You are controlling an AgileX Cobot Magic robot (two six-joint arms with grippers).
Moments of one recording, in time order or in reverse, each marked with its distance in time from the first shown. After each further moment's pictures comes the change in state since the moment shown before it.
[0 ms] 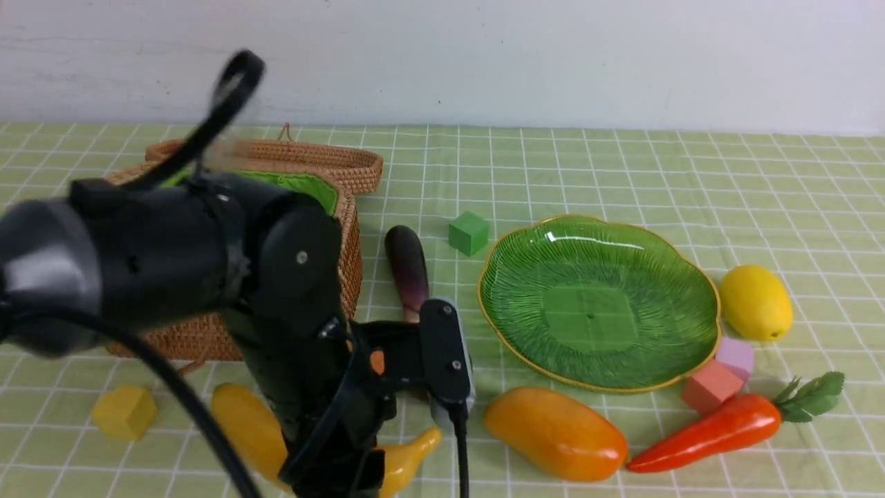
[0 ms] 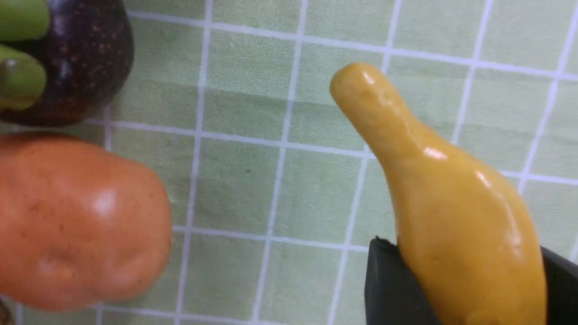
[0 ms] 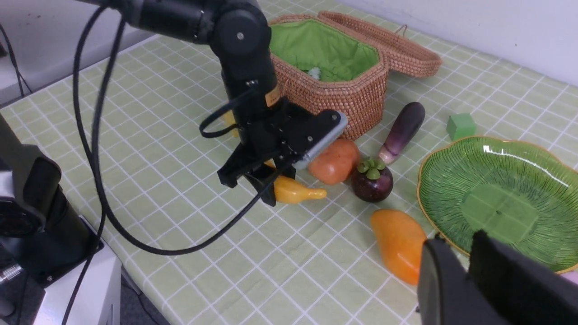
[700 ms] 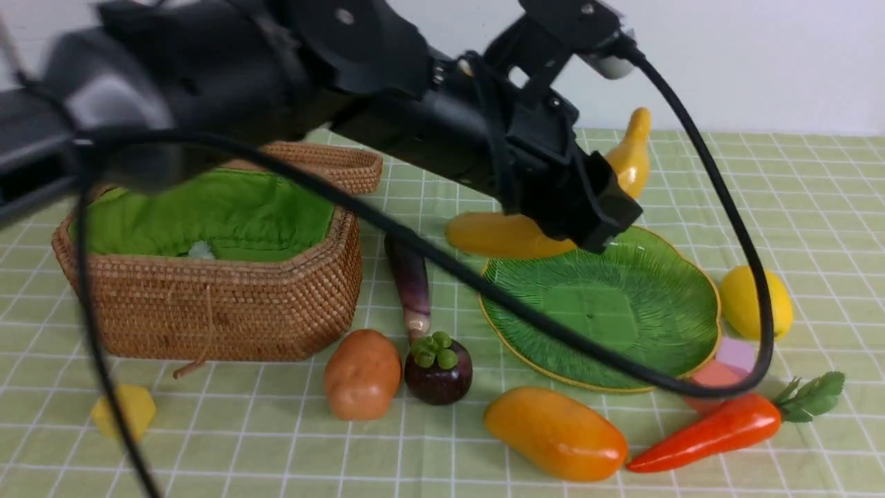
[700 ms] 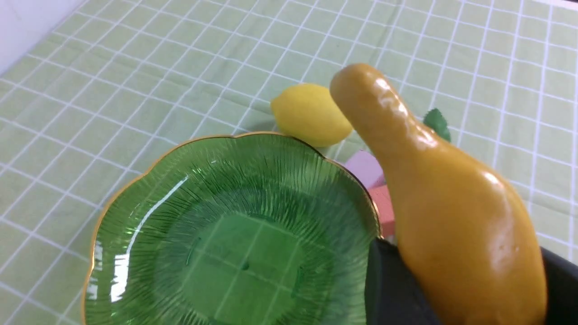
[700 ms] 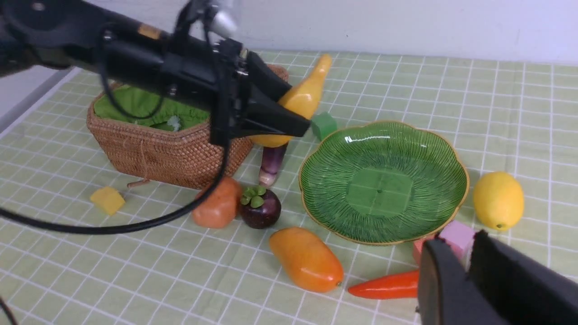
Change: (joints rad) right arm 0.000 -0.001 0.000 -0.335 -0.035 0.368; left arm 0.000 0.272 -0.536 -0.543 -0.363 0.064
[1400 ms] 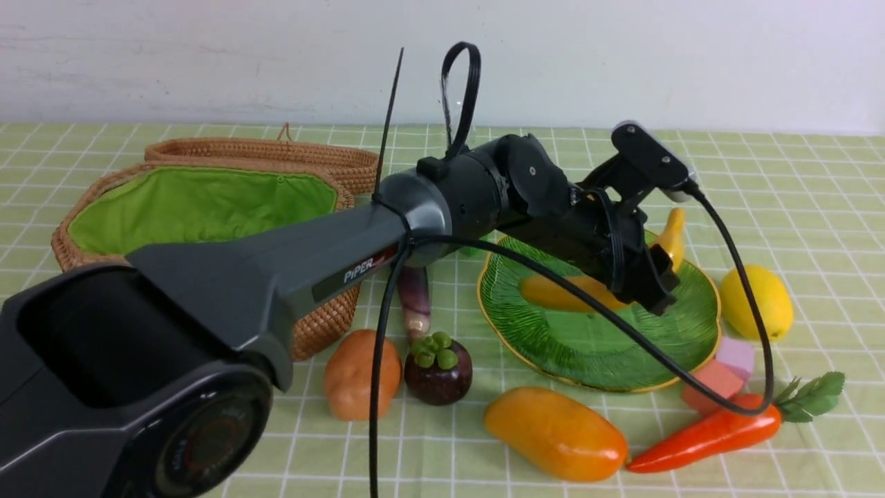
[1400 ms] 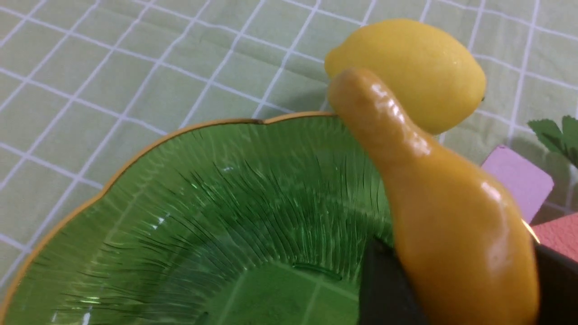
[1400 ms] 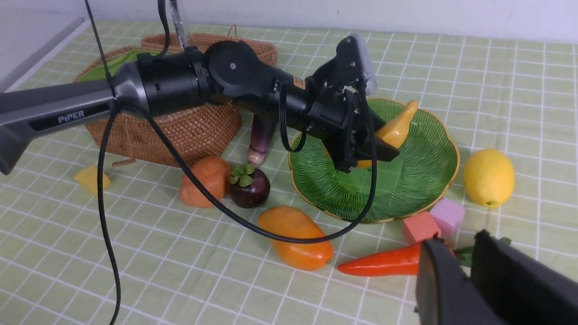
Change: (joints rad) right arm 0.000 0.000 0.025 -0.012 0.030 0.000; left arm -0.050 0.472 -0.364 0.037 -0.102 0.005
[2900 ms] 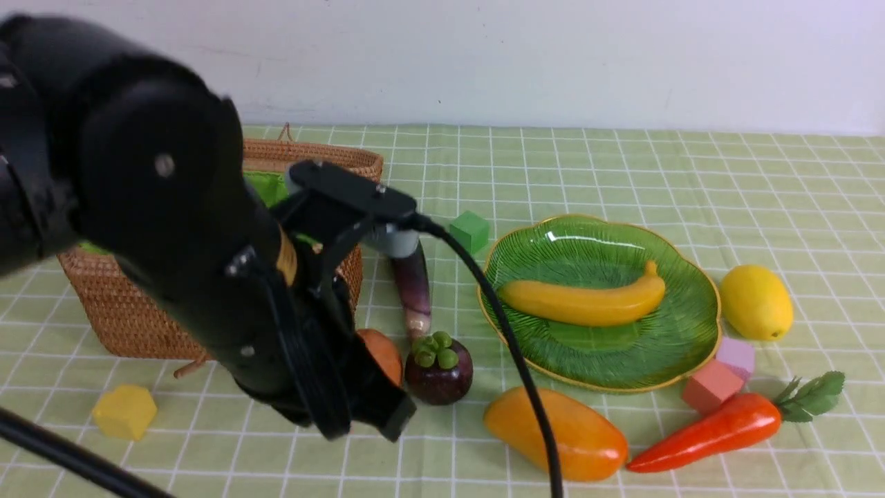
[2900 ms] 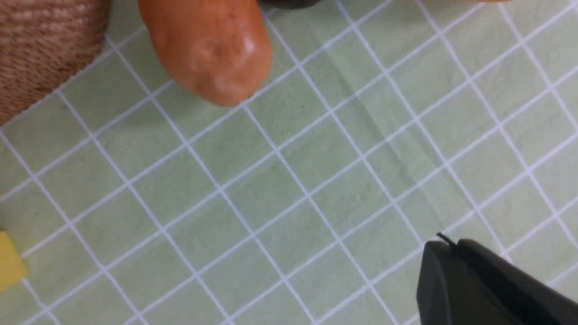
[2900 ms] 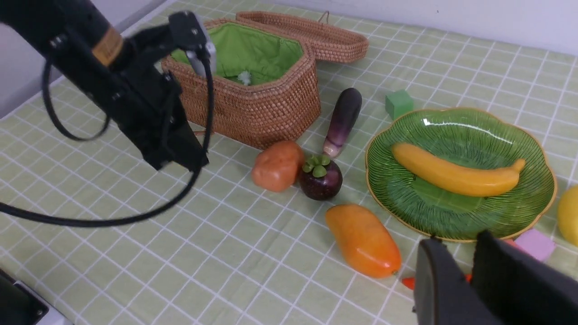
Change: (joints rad) right arm 0.000 0.000 0.089 0.201 -0.116 -0.183; left arm 0.000 -0.906 0.844 0.651 0.492 -0.998
